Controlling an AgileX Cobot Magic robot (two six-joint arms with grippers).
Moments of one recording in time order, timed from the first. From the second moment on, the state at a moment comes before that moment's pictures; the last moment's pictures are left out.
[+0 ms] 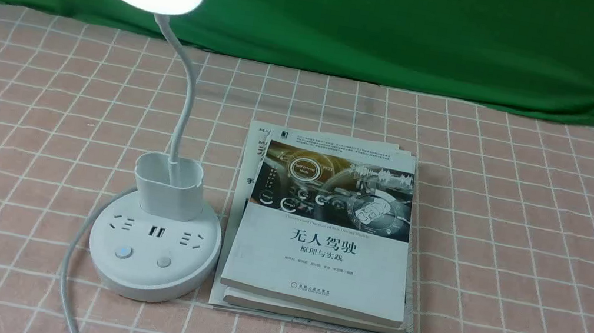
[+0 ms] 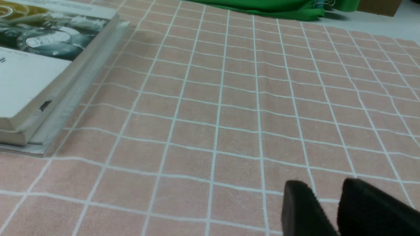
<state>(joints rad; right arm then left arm) 0.07 0.00 0.01 -0.08 0.23 -0.04 0.00 0.00 0.01 -0.19 0.29 0.07</state>
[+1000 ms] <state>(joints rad) 0.07 0.00 0.01 -0.08 0.23 -0.04 0.00 0.00 0.01 -0.48 0.11 -0.02</state>
